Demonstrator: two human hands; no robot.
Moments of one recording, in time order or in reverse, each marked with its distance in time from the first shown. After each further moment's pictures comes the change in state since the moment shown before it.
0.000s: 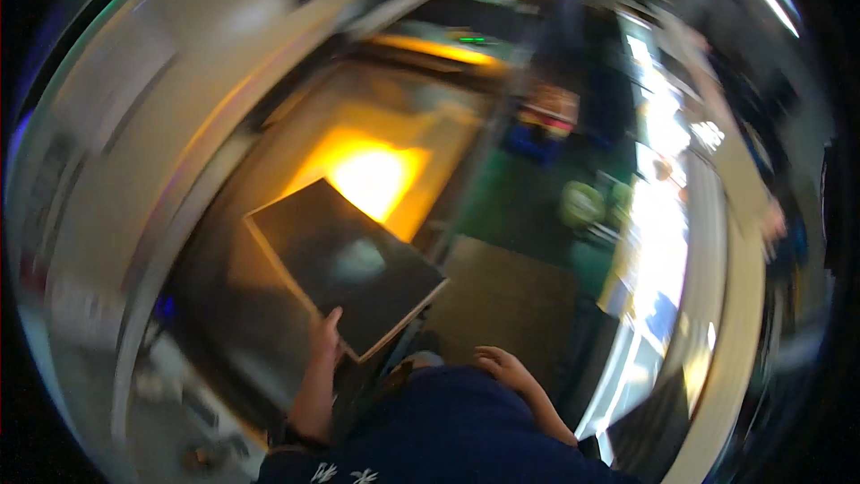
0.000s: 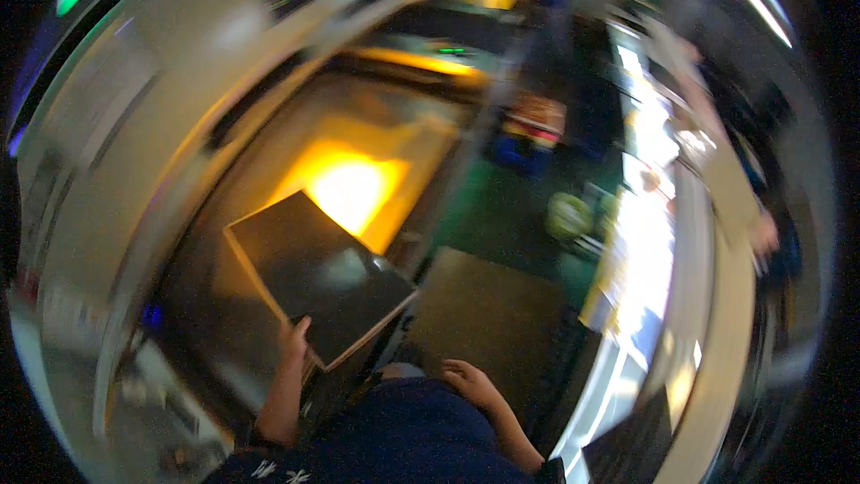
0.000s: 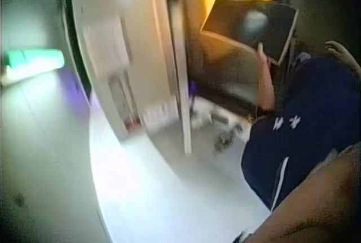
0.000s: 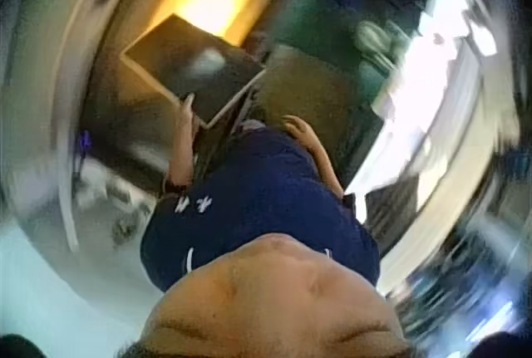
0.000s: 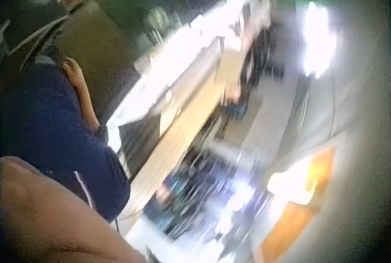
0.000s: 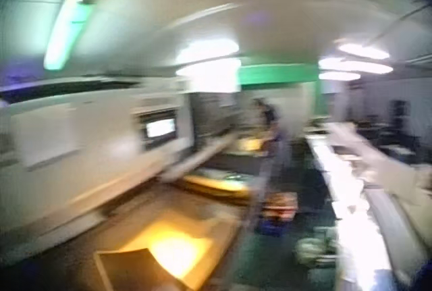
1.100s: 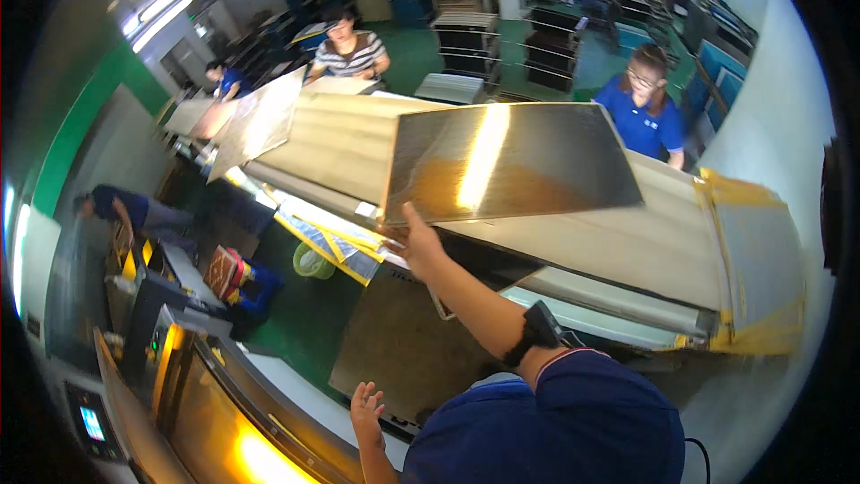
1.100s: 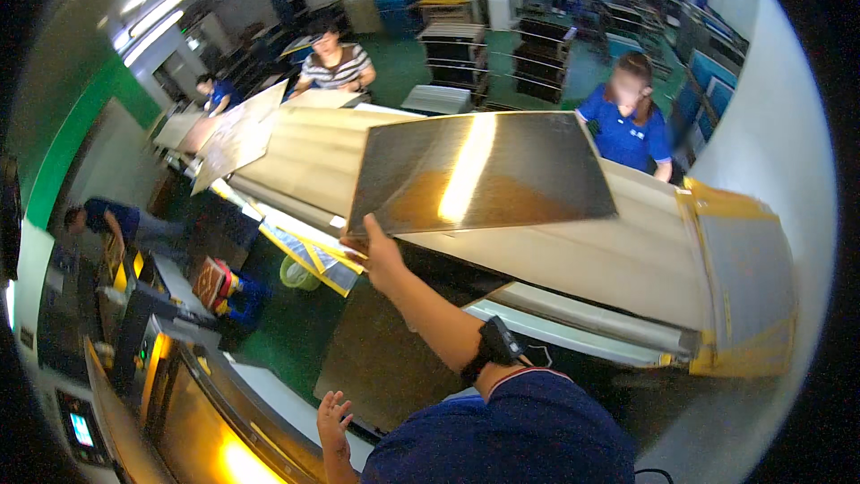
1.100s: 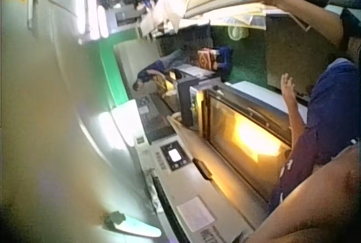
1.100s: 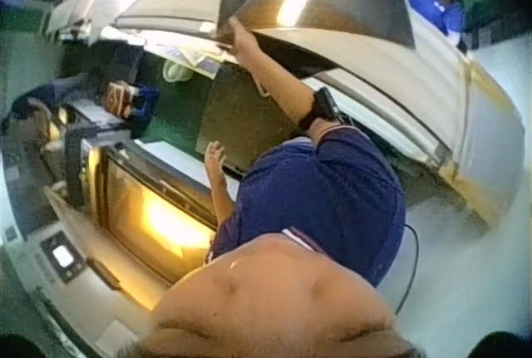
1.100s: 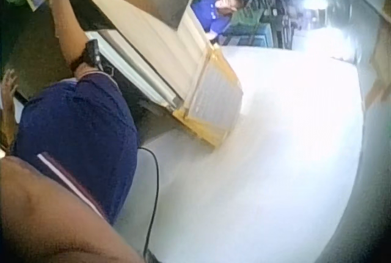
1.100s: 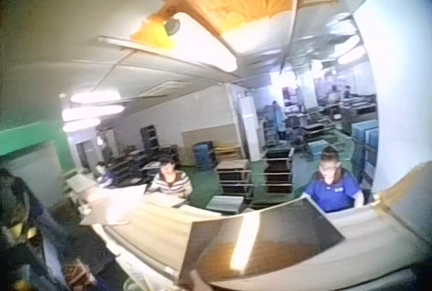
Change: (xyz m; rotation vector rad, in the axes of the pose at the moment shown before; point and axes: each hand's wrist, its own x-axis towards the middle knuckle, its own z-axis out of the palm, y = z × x) left_hand -0.273 -0.052 0.241 0.624 -1.280 0.075; right_hand -0.285 0.069 -0.225 1.590 1.158 -0.909
